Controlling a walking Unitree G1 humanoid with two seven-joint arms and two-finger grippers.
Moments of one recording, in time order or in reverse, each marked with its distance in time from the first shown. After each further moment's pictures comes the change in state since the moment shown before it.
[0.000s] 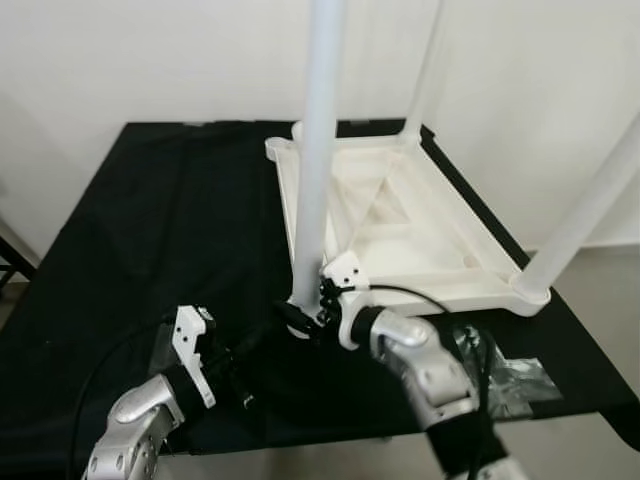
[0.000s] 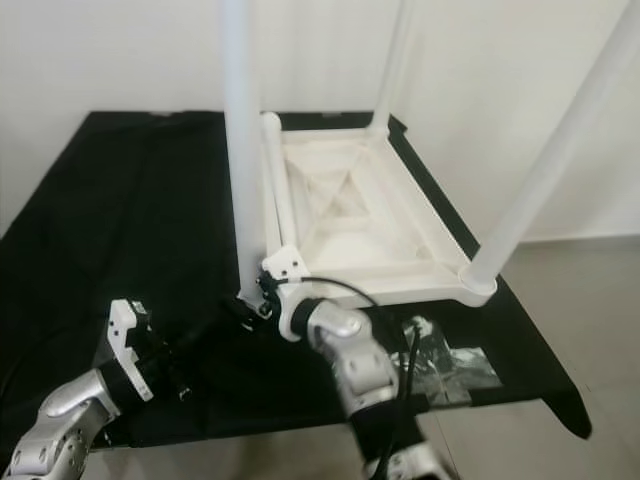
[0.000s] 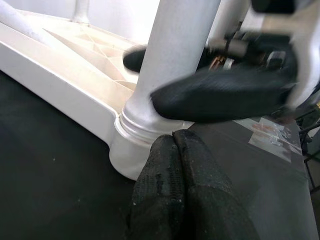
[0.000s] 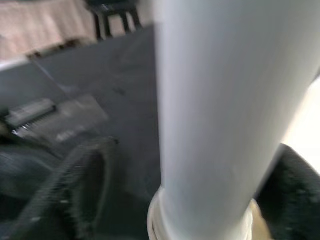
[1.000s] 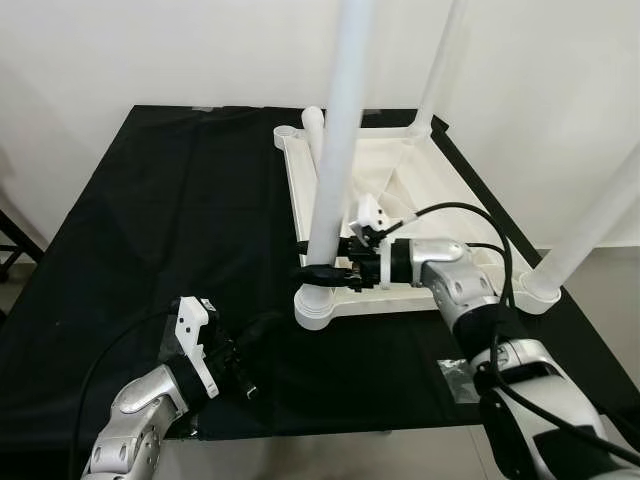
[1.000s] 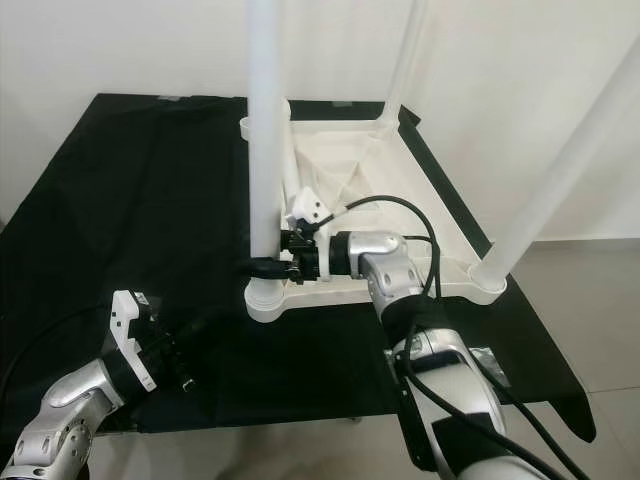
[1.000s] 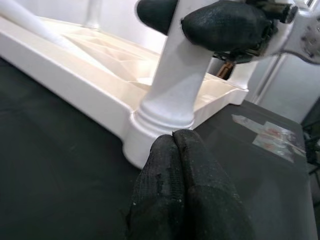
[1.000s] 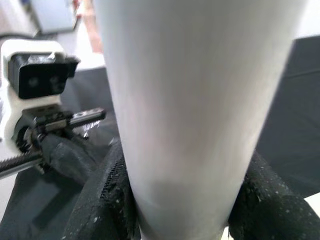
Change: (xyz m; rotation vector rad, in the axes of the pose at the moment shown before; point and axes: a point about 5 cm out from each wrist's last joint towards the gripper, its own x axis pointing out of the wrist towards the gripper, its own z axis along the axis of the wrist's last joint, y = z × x) left arm 0.002 -0.003 0.001 0.002 -0.009 0.002; right arm -0.025 -0.064 0.024 -0.081 -0.030 0.246
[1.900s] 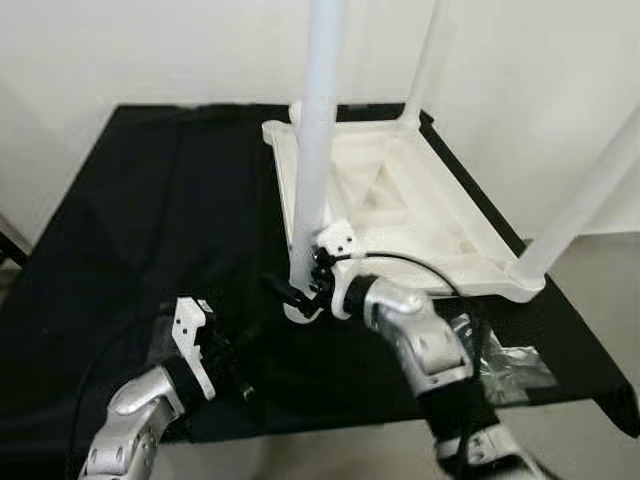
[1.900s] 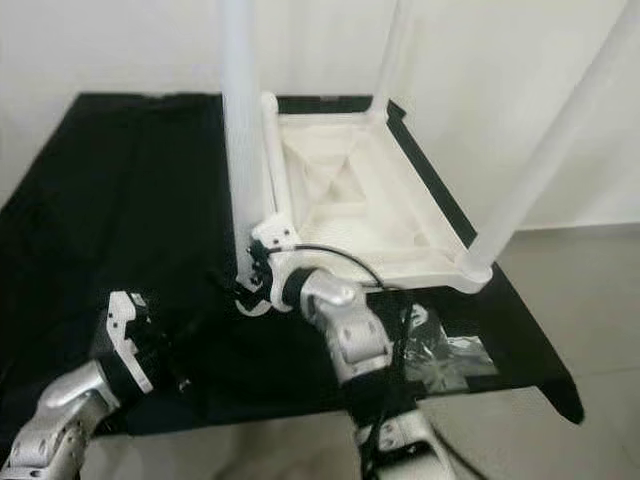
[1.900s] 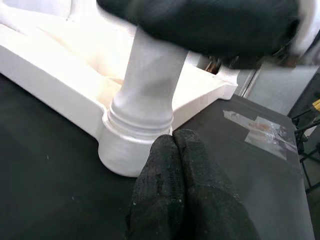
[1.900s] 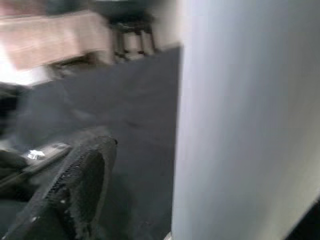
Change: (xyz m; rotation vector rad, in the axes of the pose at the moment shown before) left arm -0.001 0.001 0.001 0.007 0.000 -0.003; right arm 0.046 0.040 0.014 0.009 -0.022 -0.154
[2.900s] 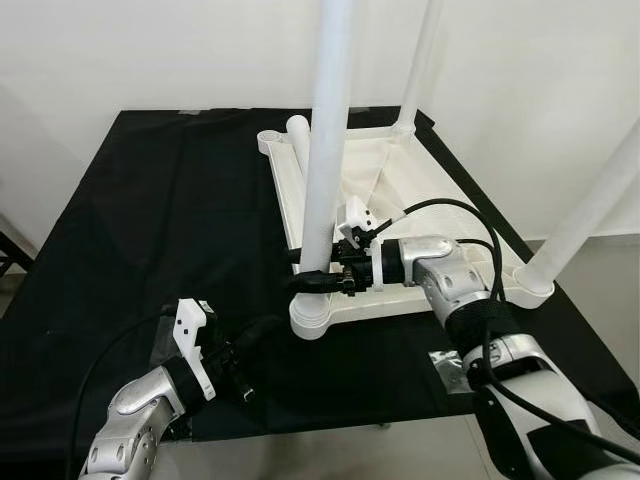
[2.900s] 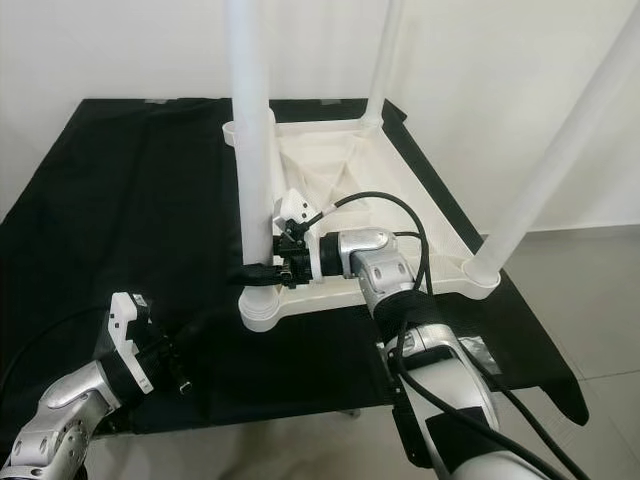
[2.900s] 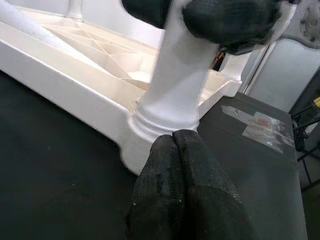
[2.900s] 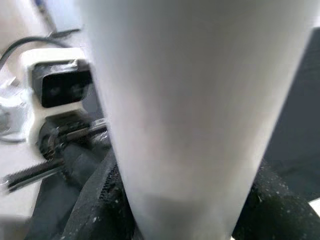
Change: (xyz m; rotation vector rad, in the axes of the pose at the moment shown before) left arm -0.001 0.001 -0.003 -0.012 0.018 -0.006; right arm -0.013 -0.037 -0.008 0.040 0.042 0.207
